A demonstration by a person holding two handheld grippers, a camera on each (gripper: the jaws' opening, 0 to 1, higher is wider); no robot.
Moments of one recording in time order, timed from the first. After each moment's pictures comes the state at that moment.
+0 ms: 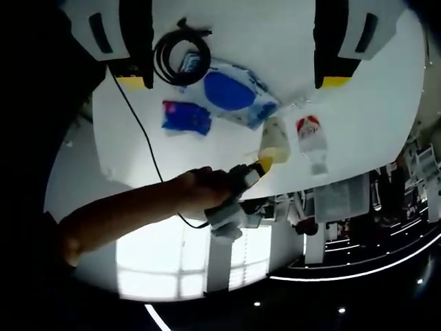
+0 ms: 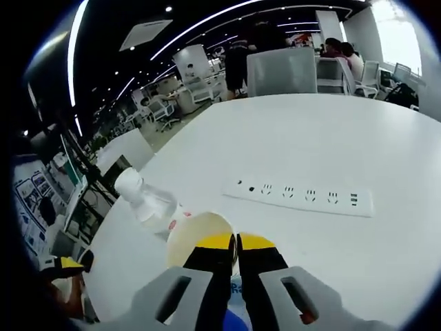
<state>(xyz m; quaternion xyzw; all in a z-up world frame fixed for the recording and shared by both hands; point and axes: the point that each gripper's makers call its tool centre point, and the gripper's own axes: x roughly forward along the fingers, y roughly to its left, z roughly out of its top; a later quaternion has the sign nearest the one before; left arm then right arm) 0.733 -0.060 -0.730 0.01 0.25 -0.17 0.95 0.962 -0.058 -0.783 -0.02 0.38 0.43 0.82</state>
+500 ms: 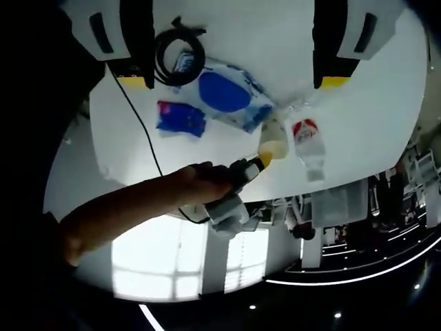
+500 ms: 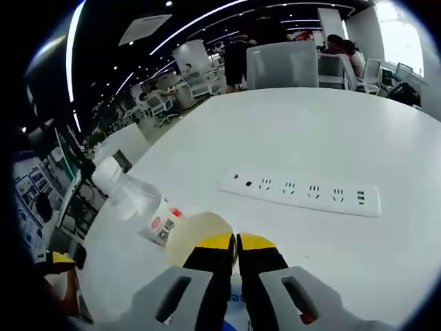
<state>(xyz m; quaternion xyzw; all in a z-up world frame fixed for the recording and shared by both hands) 0.743 -0.050 -0.740 0.00 0.26 -0.16 0.95 0.968 -0.052 -0.802 -0.03 0.39 0.43 0.82</state>
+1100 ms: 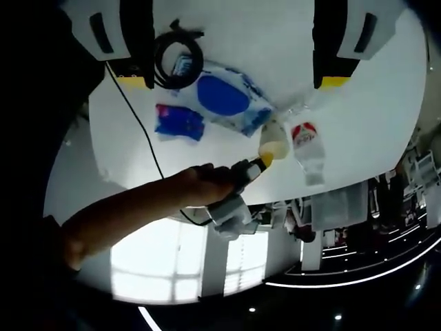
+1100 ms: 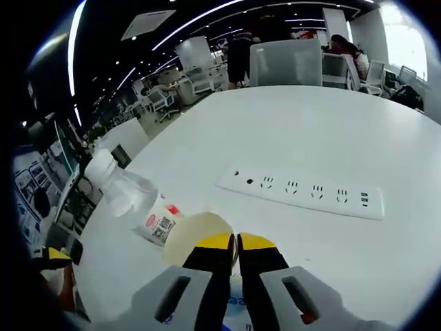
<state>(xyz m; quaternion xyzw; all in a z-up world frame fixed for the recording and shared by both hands) 0.742 -0.048 -0.744 0.01 0.27 -0.16 0.95 0.973 -0.043 -0.813 -0.05 0.38 0.44 0.81</state>
